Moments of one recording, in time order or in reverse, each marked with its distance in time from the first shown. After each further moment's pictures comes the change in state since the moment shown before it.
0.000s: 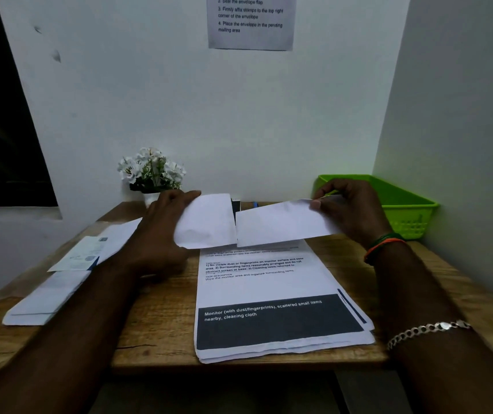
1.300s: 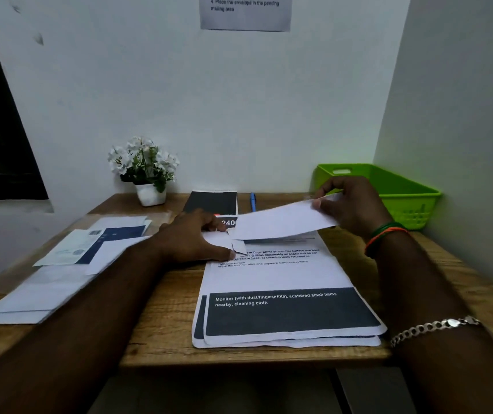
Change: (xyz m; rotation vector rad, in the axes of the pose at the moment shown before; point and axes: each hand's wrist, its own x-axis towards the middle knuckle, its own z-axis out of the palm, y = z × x) left_hand 0.025 0.026 0.040 -0.063 -0.359 -0.219; right_hand -0.005 -0.003 0.002 -0.125 -0.054 0.143
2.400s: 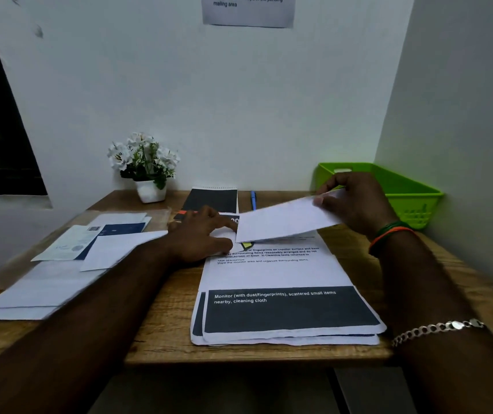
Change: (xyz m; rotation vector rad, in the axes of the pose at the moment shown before) left_hand 0.005 0.008 0.012 0.098 -0.074 0.021; right_hand 0.003 0.000 -0.002 -0.054 0.019 -0.028
